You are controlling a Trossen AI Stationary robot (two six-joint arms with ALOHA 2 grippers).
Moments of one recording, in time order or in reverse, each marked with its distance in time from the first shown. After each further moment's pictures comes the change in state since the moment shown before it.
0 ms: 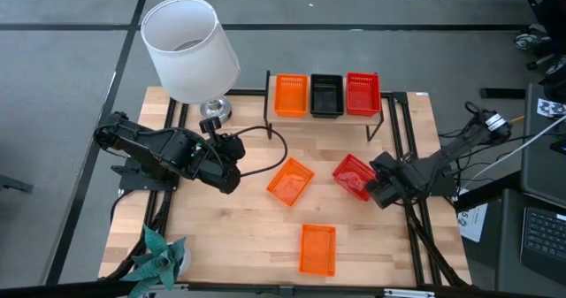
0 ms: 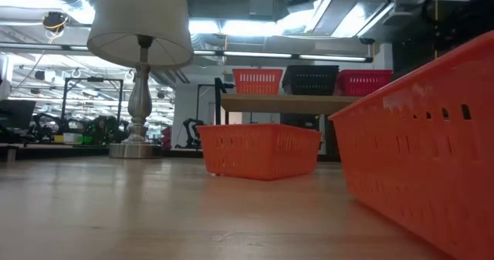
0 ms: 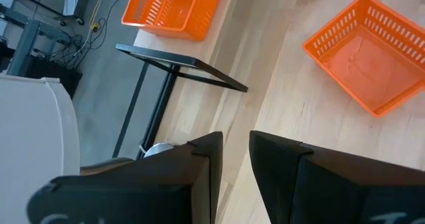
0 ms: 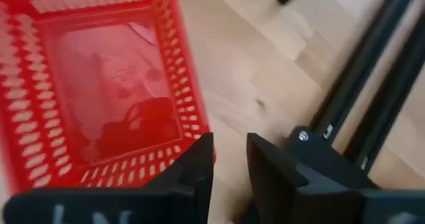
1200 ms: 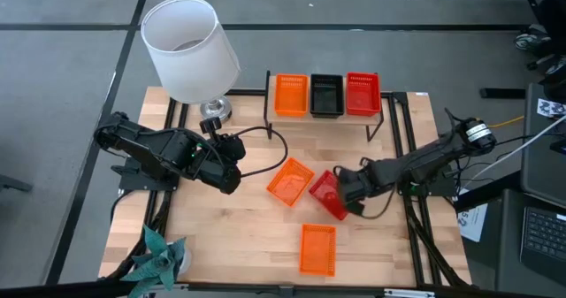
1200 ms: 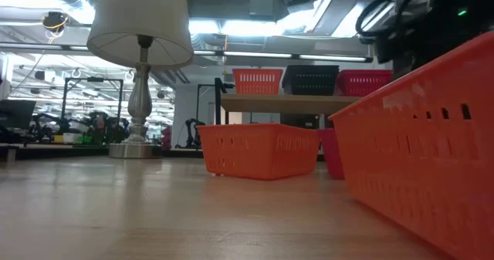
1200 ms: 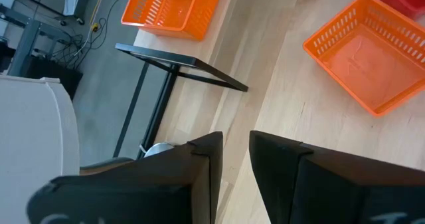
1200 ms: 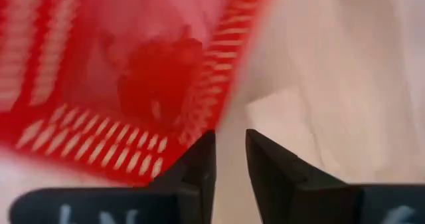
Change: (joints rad) left arm 0.000 0.003 0.000 -0.001 0.000 0.000; right arm -0.179 0.289 0.161 0.377 -0.209 -0.798
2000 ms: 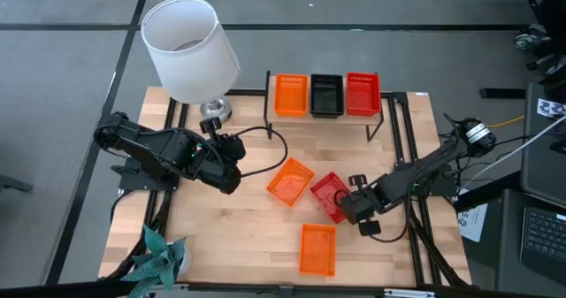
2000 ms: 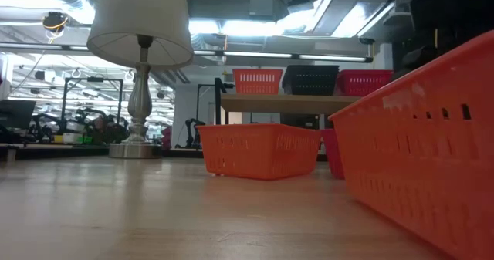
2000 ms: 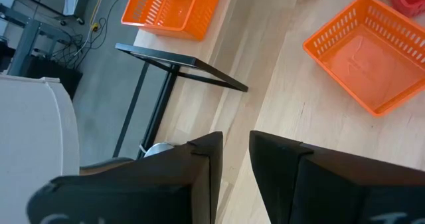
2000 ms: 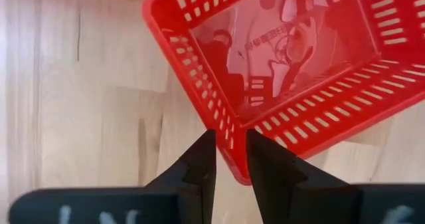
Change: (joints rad) left arm 0.000 0.000 0.000 0.000 0.000 -0.002; right arm 0.164 0.004 0.017 0.100 -0.105 -0.349
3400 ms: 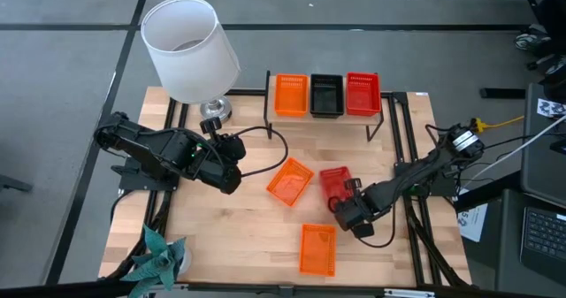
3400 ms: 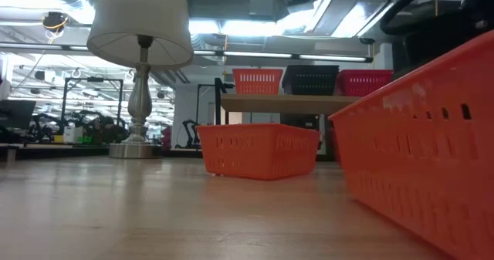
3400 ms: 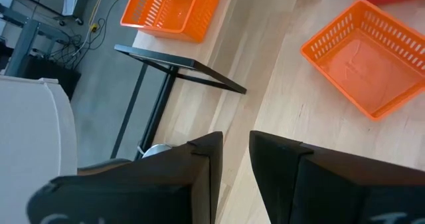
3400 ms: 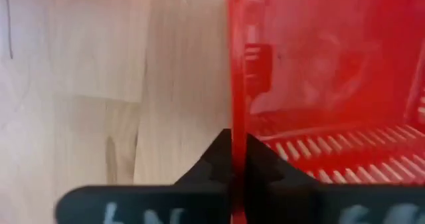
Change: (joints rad) left arm 0.000 0.000 0.000 0.011 0.000 -0.001; right arm 0.013 0.150 0.002 0.046 0.054 -0.002
